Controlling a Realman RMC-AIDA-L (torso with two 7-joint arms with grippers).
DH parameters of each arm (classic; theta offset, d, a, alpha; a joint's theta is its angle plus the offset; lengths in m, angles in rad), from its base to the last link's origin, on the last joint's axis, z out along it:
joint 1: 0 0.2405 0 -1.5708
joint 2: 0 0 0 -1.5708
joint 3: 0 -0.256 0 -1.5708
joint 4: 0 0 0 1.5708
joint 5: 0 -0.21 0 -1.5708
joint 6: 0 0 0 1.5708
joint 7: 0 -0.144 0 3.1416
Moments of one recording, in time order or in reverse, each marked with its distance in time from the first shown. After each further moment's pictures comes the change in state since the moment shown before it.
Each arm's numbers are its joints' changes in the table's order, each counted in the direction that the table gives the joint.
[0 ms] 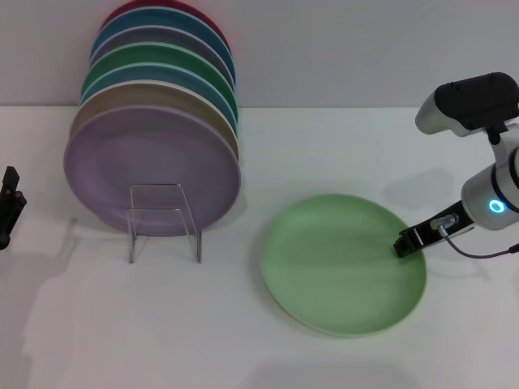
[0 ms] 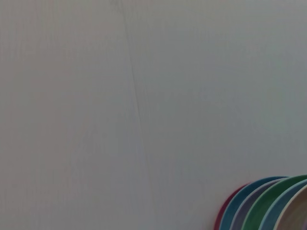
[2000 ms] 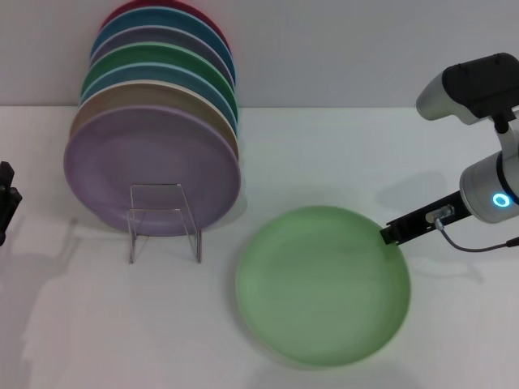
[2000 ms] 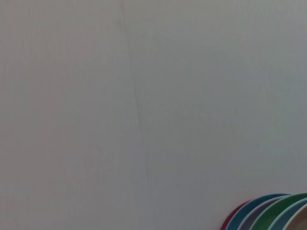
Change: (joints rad) left arm 0.011 0.000 -0.003 0.011 0.000 -0.042 0.000; right arm -0.088 0.013 0.023 -0.217 -0.094 -0.074 0.045
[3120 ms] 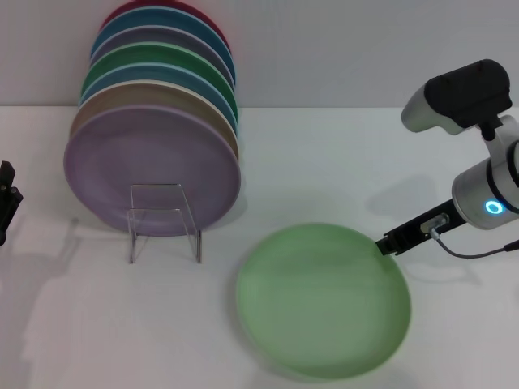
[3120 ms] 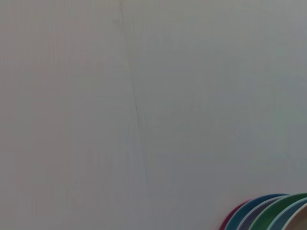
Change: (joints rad) left arm -0.003 0.000 -0.001 -0.003 0.000 -0.001 0.000; right arm 0.005 0.002 0.064 -0.024 0.042 -0.022 -0.020
